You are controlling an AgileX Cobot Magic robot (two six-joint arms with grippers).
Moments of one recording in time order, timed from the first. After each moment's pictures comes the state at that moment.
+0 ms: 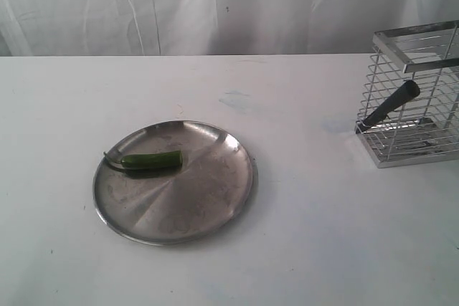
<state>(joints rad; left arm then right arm) -0.07 0.00 0.03 0.23 0.40 -0.13 -0.07 0.91 -0.56 -0.33 0.63 0.30</state>
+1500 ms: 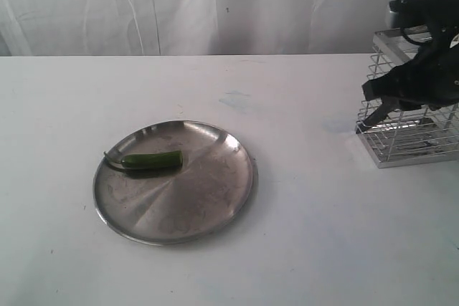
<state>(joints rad) -0.07 0.00 0.03 0.23 0.40 -0.13 0.10 1.48 -1.05 0.07 0.59 -0.15</state>
